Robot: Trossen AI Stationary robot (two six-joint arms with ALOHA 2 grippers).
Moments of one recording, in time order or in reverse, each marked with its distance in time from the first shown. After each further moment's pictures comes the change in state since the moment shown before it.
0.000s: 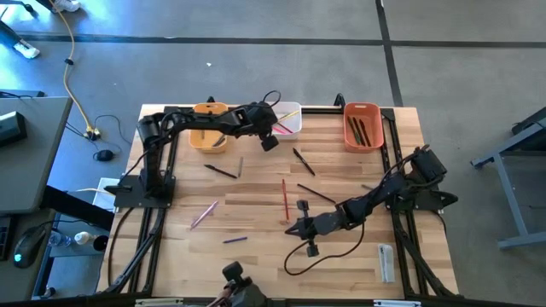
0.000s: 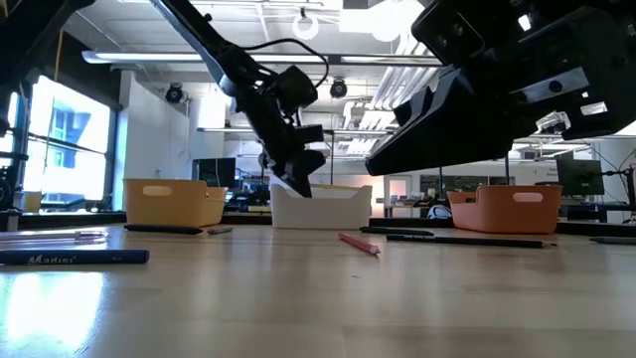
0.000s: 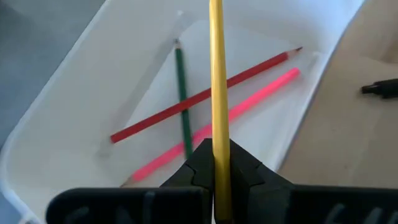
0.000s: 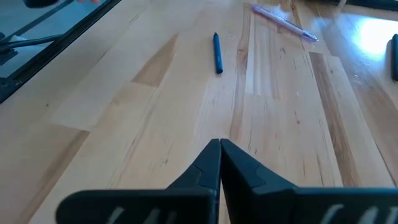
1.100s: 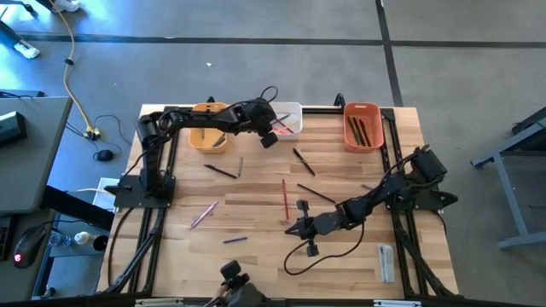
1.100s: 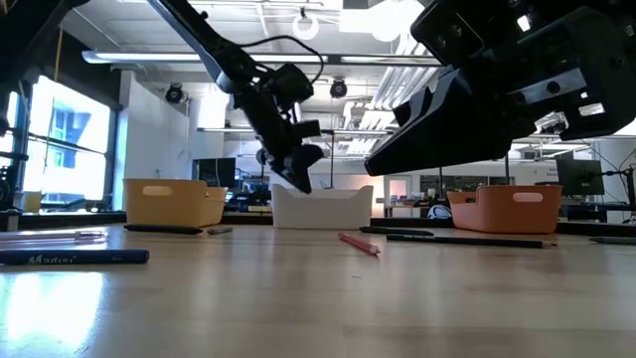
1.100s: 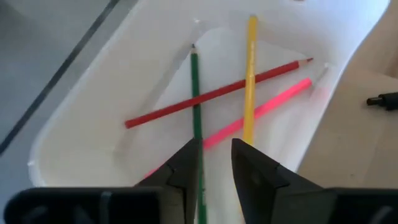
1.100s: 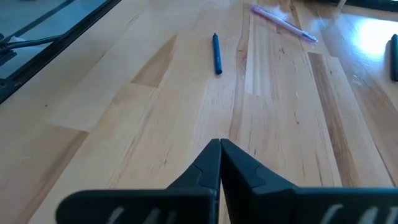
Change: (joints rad) left arm 0.019 -0.024 0.000 0.004 0.023 -0.003; right arm 0.000 0.000 0.000 0.001 0.000 -0.002
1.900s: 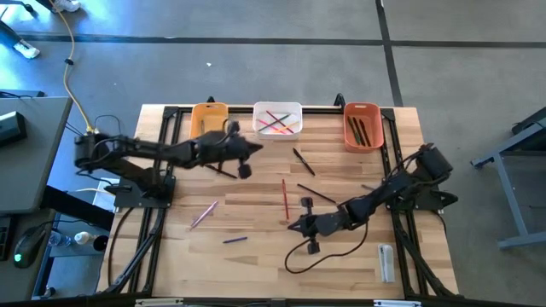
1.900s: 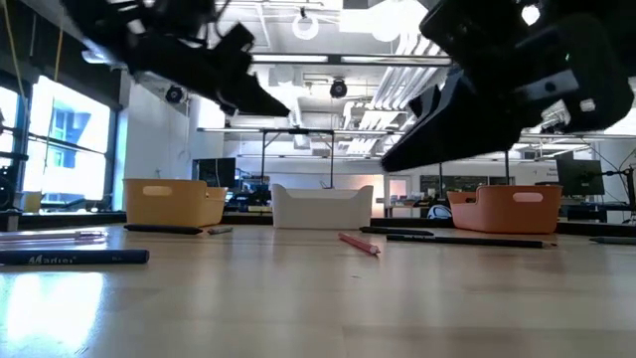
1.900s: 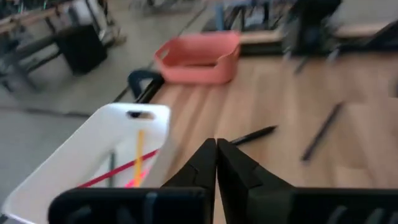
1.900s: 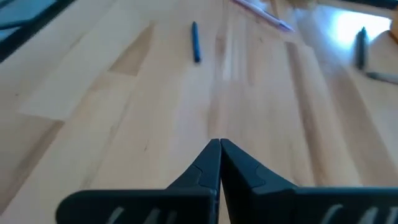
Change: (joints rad) left arm -0.275 -0.597 -0.675 0.629 0.068 0.033; right arm 0.015 -0.069 0.000 -0.145 0.104 0.025
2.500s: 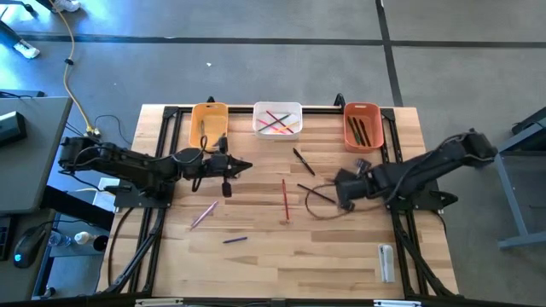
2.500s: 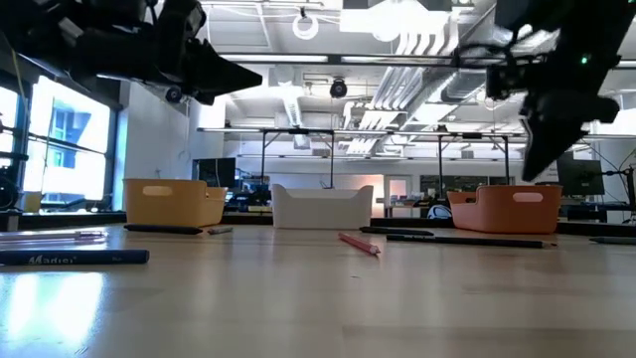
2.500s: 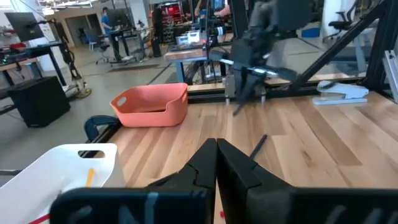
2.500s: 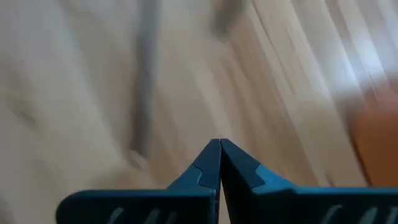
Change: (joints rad) left arm -0.165 -0.174 -0.260 0.301 0.037 -0.024; right arm -0.216 -0.533 0.000 -1.331 0.064 0.520
